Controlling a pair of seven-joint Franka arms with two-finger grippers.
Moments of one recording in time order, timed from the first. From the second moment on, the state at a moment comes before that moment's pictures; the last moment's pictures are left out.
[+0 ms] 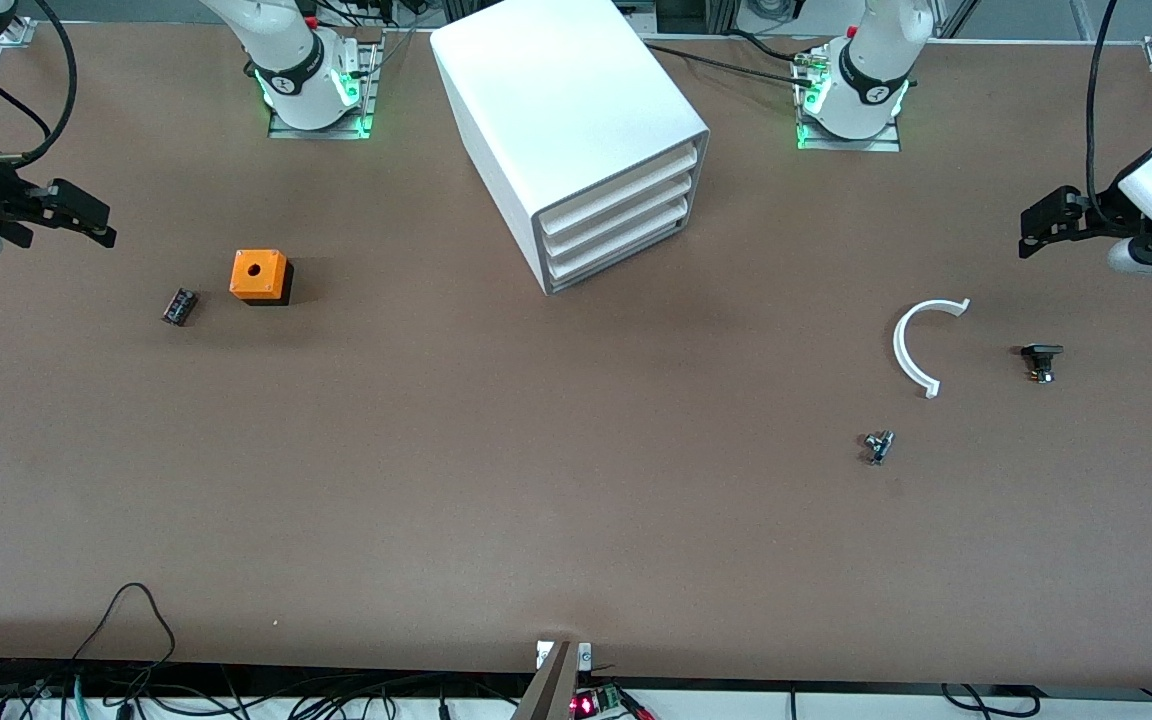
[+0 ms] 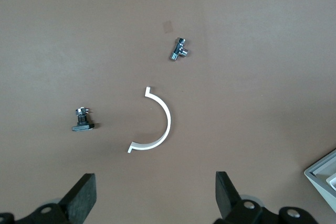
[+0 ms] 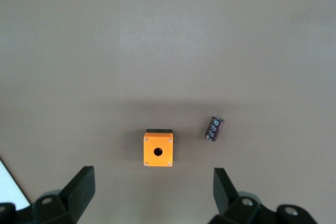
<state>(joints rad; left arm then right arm) 0.05 -0.04 -0.04 -1.71 0.03 1.63 0.15 0.00 -0.09 -0.05 -1.81 -0.02 1.70 -0.07</state>
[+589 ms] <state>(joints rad) 0.05 -0.04 -0.04 -1.71 0.03 1.64 0.16 0.00 -0.09 -0.05 -1.81 -0.02 1.70 -0.07</state>
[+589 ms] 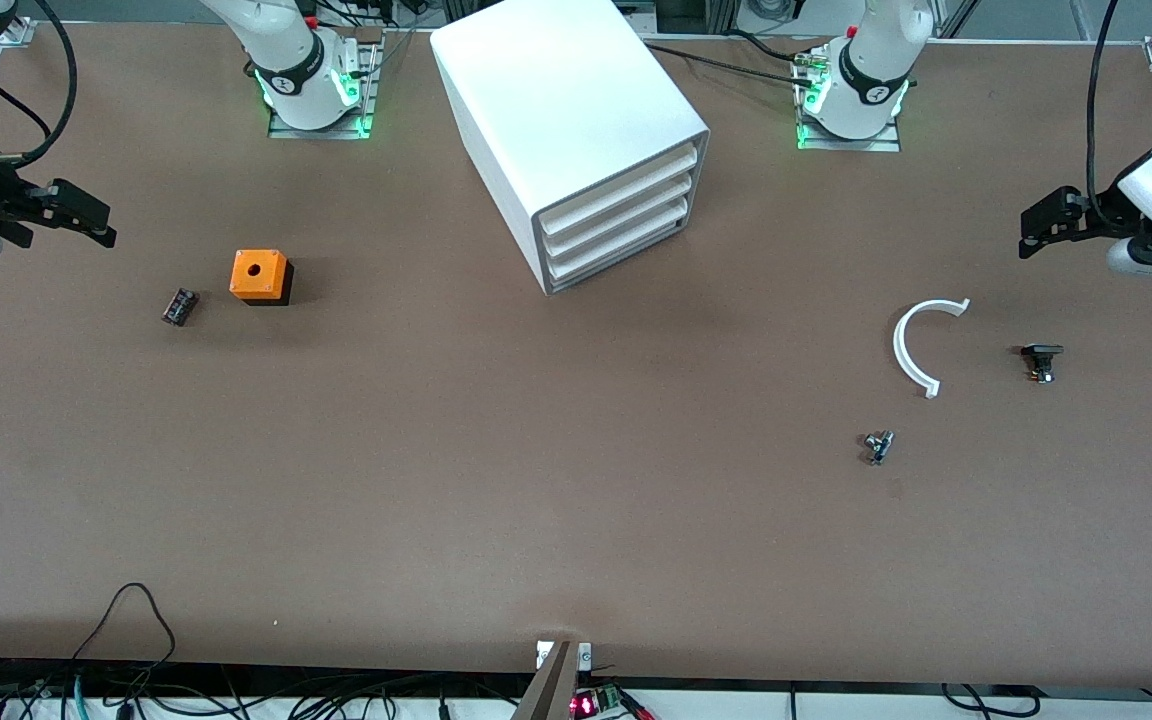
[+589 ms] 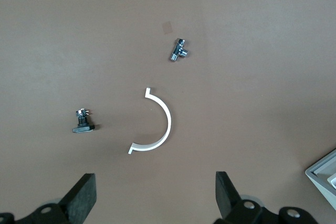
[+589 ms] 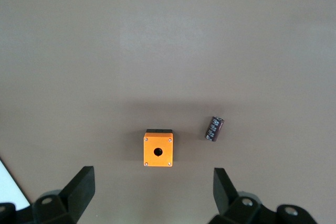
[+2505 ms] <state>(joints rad) 0.02 0.23 -0.29 -2.11 -0.90 1.69 0.35 0.00 -0.09 -0.06 -1.80 -0.02 1.70 -0.07</state>
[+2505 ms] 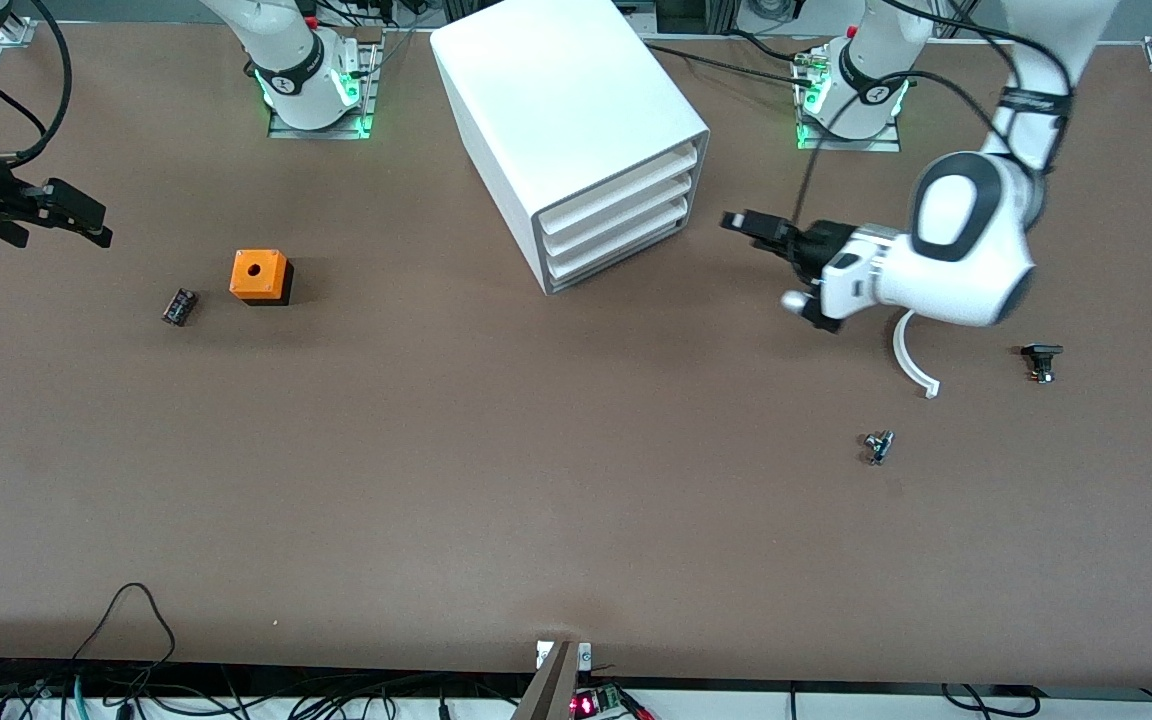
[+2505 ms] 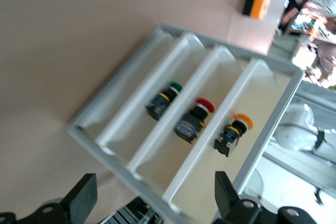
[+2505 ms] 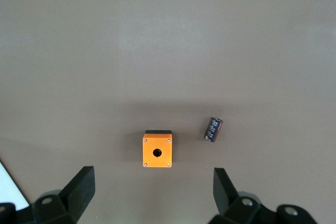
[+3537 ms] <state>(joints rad) 0.03 0.24 -0.50 -2.23 -1.05 1.84 0.36 0.00 -0.07 -0.07 -1.80 -0.02 1.68 -0.07</state>
